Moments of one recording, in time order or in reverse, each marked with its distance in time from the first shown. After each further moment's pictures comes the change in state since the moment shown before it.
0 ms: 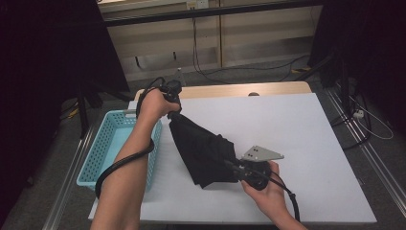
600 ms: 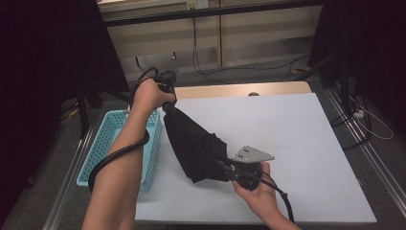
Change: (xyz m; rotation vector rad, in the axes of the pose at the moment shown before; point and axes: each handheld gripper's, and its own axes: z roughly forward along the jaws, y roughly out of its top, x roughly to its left) left arm 0.005 0.004 -0.035 -0.005 0.012 -0.065; right arm 0.017 0.009 0.010 -0.036 0.017 -0.036
